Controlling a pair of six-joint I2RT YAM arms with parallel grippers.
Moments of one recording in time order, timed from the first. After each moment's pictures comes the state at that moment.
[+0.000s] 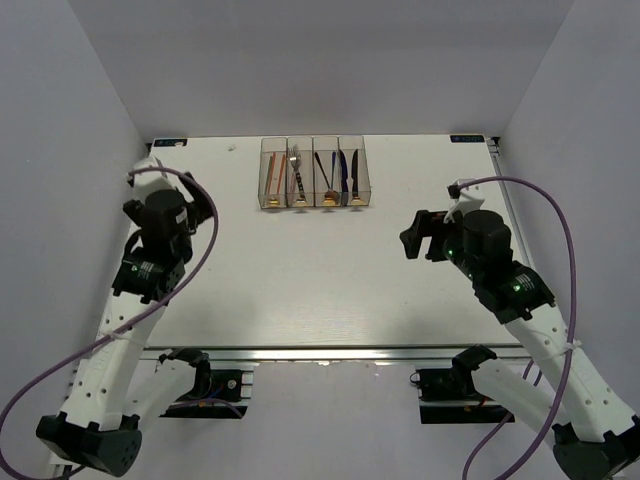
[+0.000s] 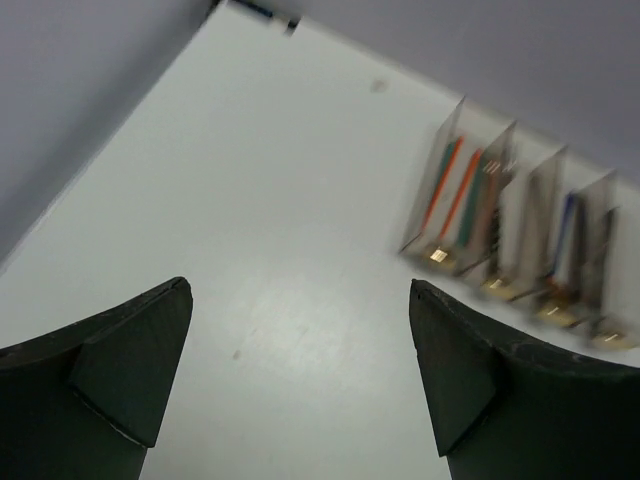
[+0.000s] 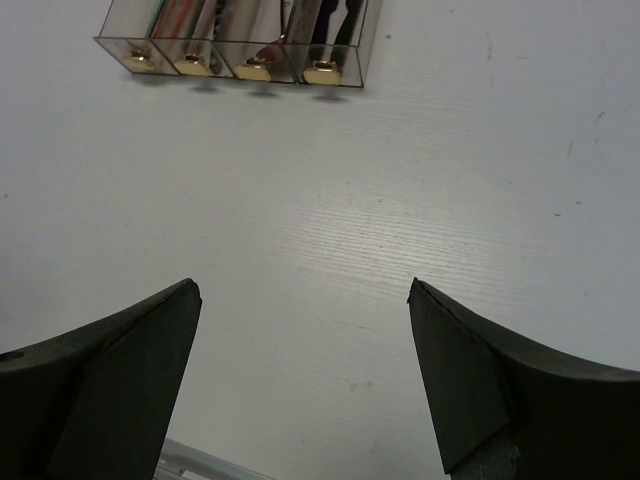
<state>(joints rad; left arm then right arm) -0.27 0.91 1.11 -0.47 -0.56 -0.40 0.50 0.78 0.90 -0.53 0.07 0.27</state>
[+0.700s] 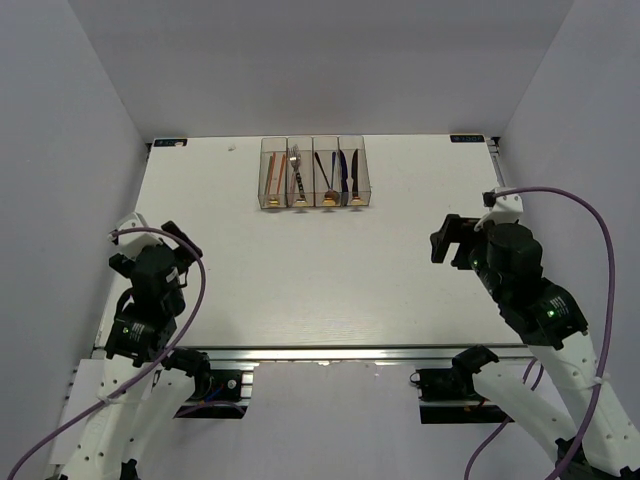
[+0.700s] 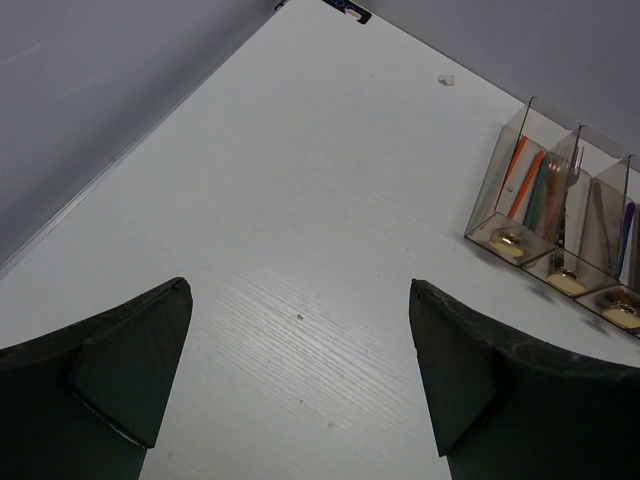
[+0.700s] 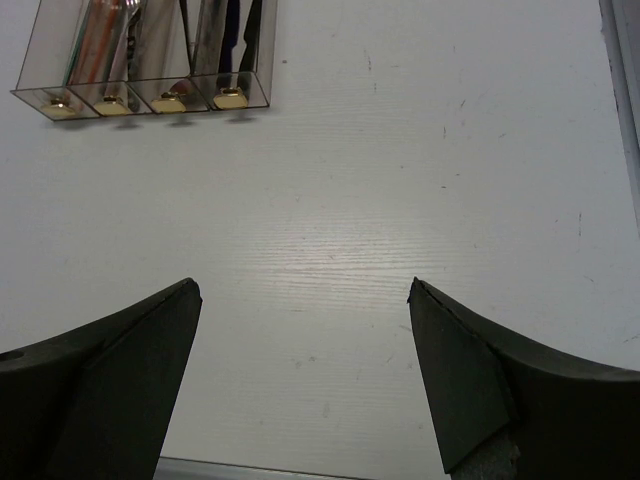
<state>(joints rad) -0.27 0.51 0.76 -0.56 -0.68 -0.44 0.50 0.67 1.02 -0.75 0.30 0.28</state>
